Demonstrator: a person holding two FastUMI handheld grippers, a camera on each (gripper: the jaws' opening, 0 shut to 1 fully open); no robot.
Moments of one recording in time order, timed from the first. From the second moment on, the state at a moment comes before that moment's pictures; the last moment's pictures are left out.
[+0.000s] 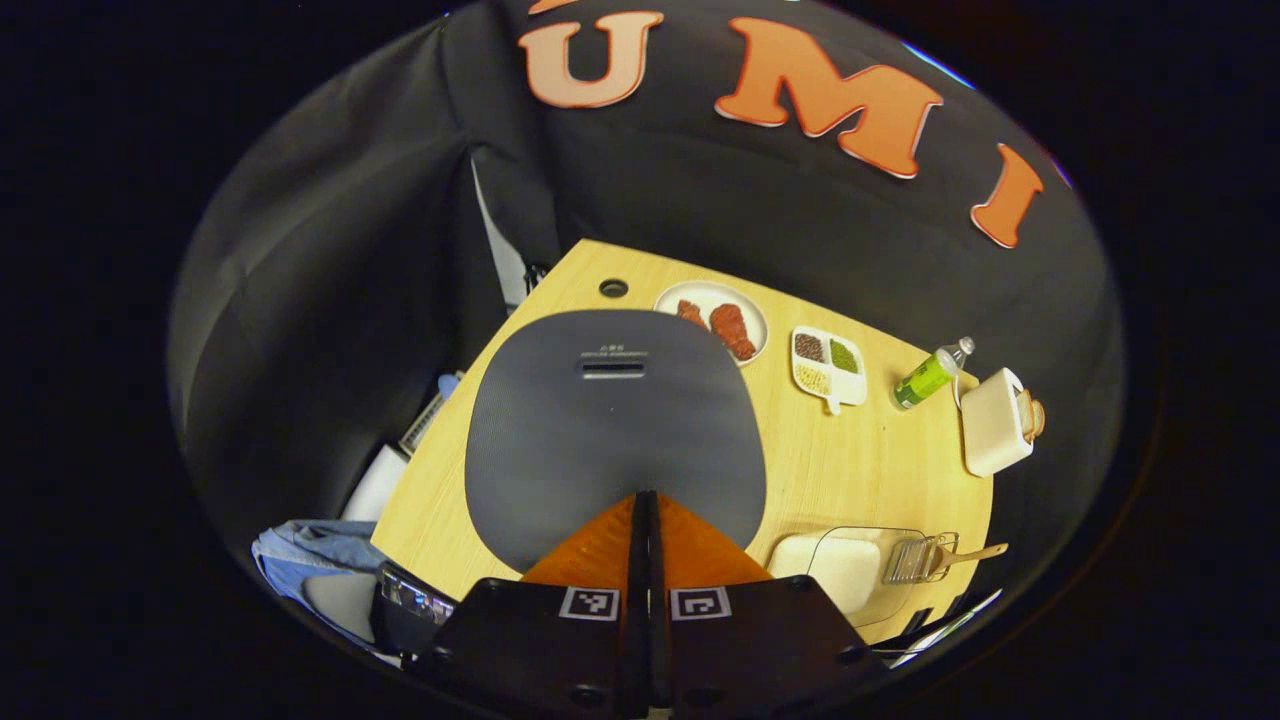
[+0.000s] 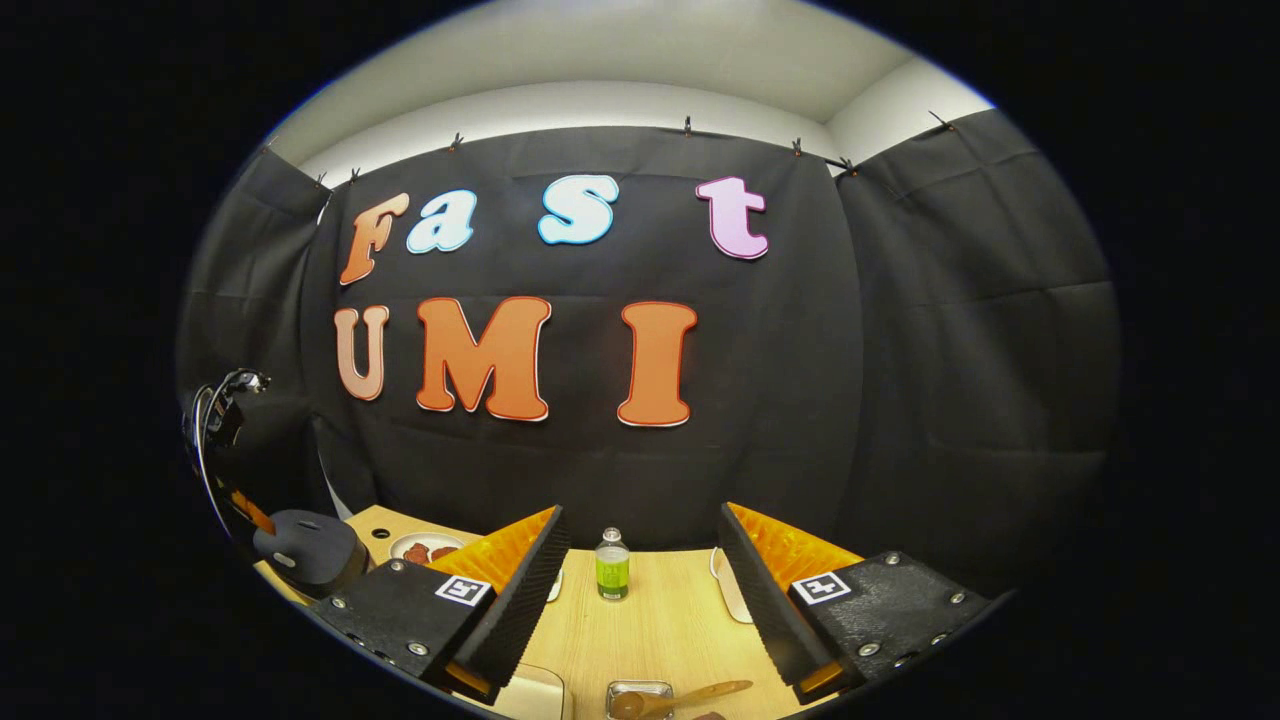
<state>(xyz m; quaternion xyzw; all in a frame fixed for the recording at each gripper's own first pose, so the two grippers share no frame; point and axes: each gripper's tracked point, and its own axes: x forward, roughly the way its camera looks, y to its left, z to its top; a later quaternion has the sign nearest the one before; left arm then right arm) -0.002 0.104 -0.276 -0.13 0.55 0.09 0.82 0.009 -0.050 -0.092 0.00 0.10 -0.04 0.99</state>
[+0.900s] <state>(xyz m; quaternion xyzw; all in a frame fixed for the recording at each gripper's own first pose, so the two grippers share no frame) -0.019 0.105 -0.315 -0.10 0.54 0.10 0.83 0.017 -0.014 -0.128 -0.01 0.16 0.00 0.99</state>
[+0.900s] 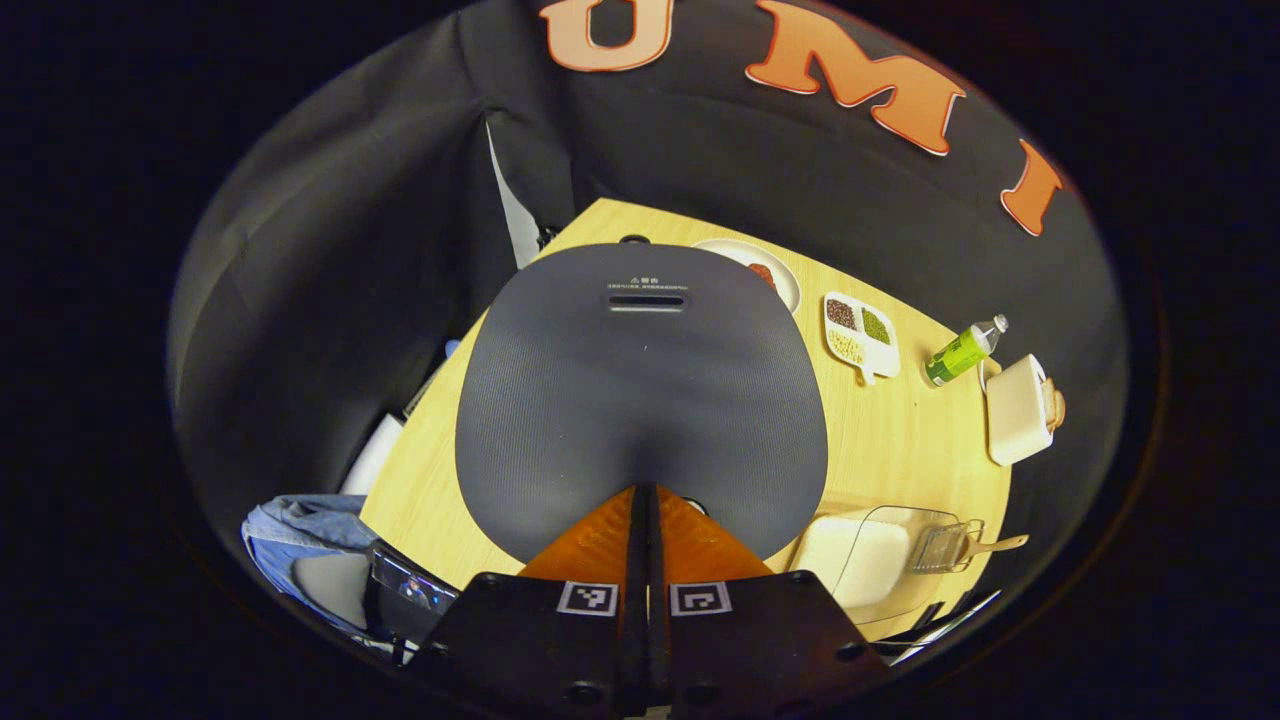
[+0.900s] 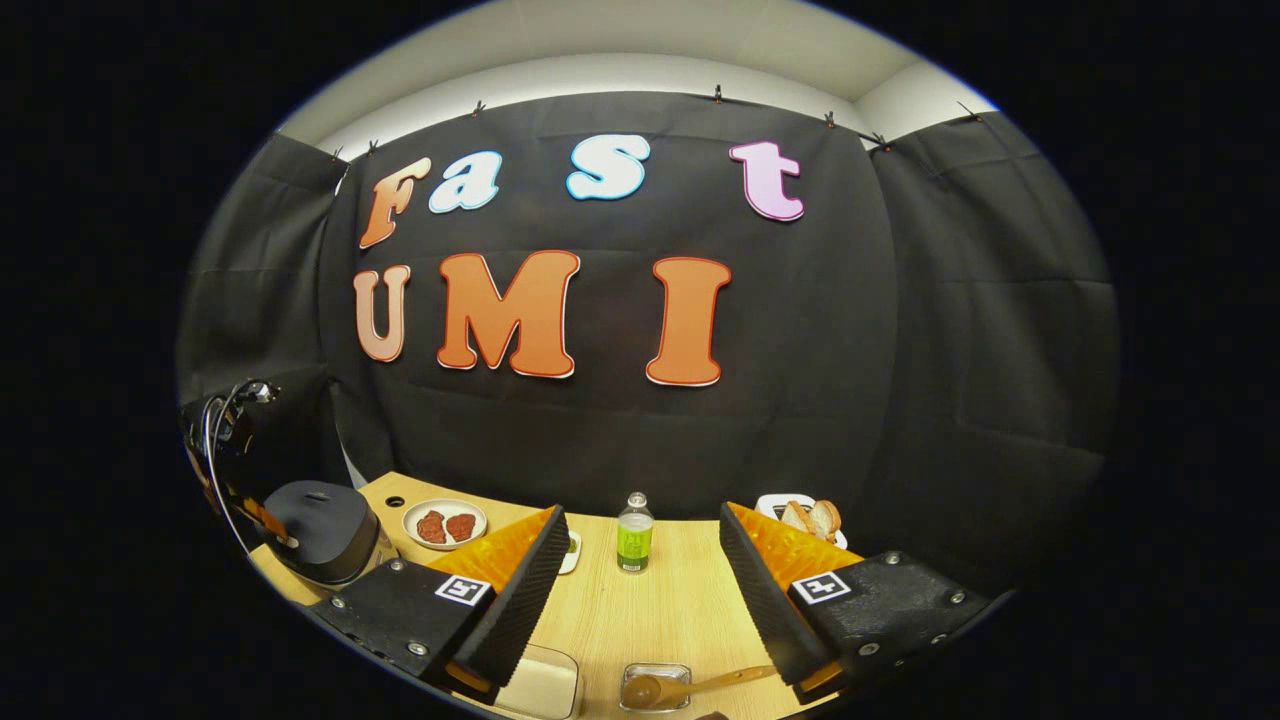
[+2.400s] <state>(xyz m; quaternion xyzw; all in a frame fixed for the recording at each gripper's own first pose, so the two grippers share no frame) 0.021 0.049 -0.123 0.08 0.12 0.09 0.99 -0.030 -0.074 -0.273 0.04 0.31 -0.09 0.95</state>
